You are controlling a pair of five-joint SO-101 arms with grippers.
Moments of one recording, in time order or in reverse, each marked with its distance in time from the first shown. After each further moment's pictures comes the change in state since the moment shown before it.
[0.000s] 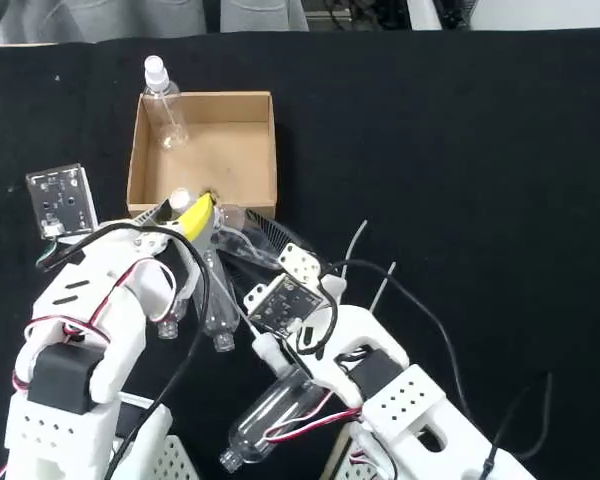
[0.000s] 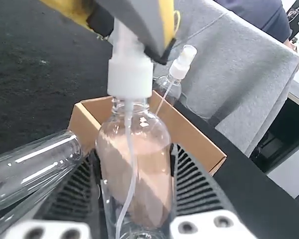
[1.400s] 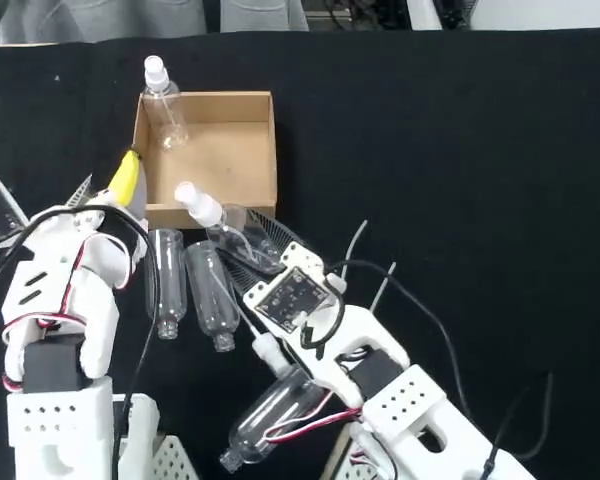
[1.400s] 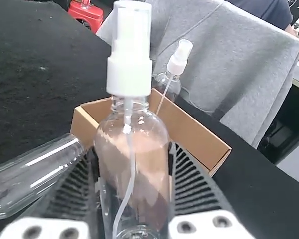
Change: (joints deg) left arm -16.8 0.0 7.6 -17.1 5.3; right arm 0.2 0.0 0.0 0.0 -5.7
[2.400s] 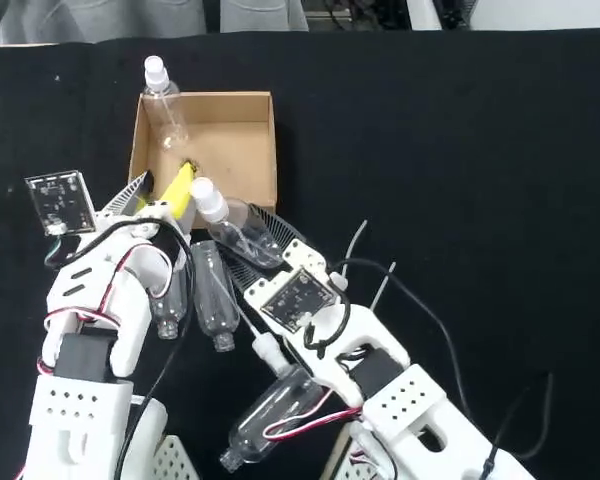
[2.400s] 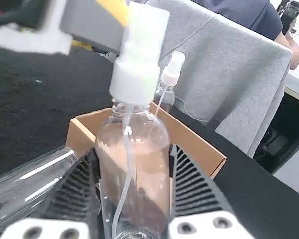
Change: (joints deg) left arm 10.3 0.0 10.1 -11.7 -9.9; right arm 0.2 0.0 0.0 -2.5 -0.3
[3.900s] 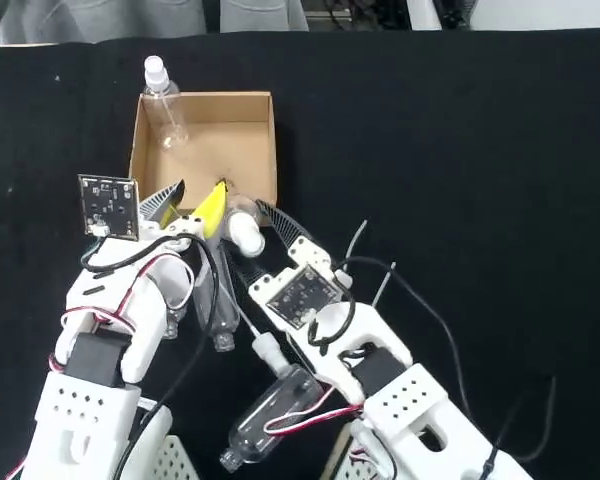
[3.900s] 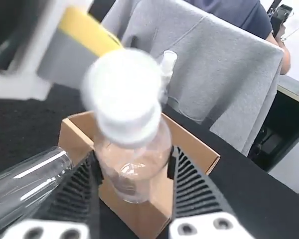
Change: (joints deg) left arm 7.0 0.0 0.0 2.5 -8.6; right arm 1.7 0.0 0.1 0.1 0.1
